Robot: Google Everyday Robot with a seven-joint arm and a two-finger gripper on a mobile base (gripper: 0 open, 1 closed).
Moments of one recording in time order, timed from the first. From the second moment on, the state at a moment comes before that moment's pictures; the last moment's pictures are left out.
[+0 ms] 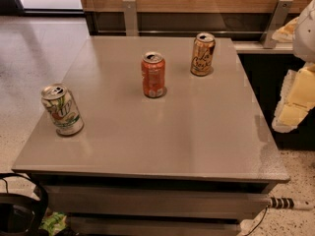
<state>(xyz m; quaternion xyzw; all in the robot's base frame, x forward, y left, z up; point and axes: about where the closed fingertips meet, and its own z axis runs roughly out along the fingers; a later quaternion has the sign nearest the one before) 0.438 -0.214 0.986 -0.60 0.78 -0.05 0.17</state>
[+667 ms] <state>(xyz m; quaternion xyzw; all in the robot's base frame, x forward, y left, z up) 0.449 -0.215 0.988 -0.60 0.78 -0.05 0.19</state>
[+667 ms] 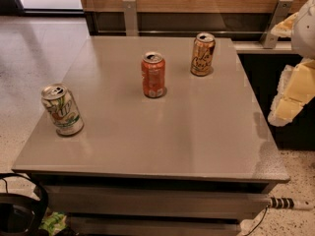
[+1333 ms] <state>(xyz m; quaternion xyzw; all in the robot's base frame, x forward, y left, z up) 0.507 -0.240 0.952 -0.52 0.80 0.02 0.30</state>
